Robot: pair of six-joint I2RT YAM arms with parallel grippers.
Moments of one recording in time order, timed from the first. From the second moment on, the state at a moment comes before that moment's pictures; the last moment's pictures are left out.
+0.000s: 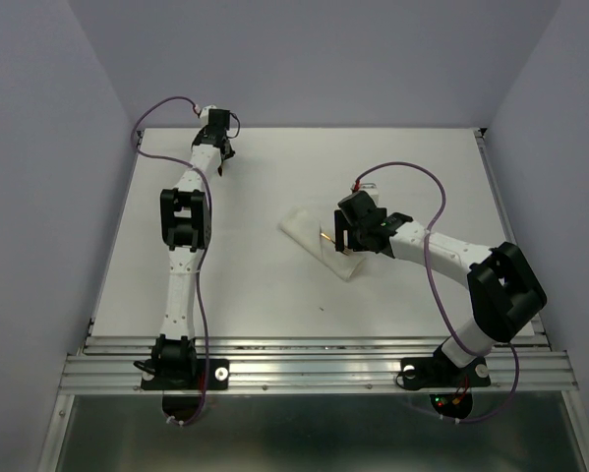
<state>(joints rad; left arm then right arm) -0.12 2.69 2.47 -0.55 -0.31 -0.41 0.65 1.59 1.03 -0.41 0.38 0.50</state>
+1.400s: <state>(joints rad) -0.31 1.96 1.36 -0.57 -0.25 -0.57 0.65 1.50 1.02 -0.37 0.33 0.49</state>
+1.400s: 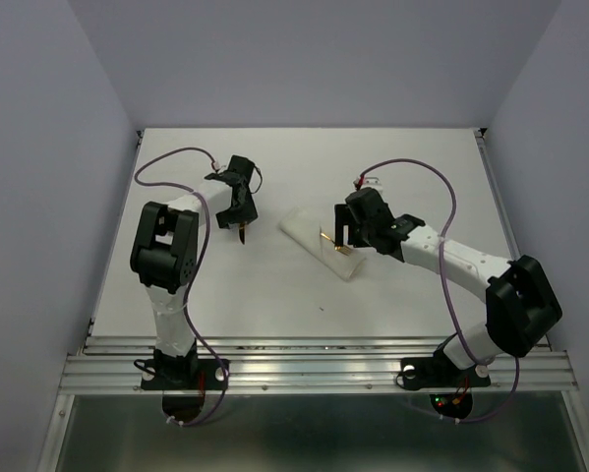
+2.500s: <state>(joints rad) -0.31 2.23 1.75 -0.63 -0.33 -0.52 0.65 1.45 1.00 -0.34 0.32 0.53</state>
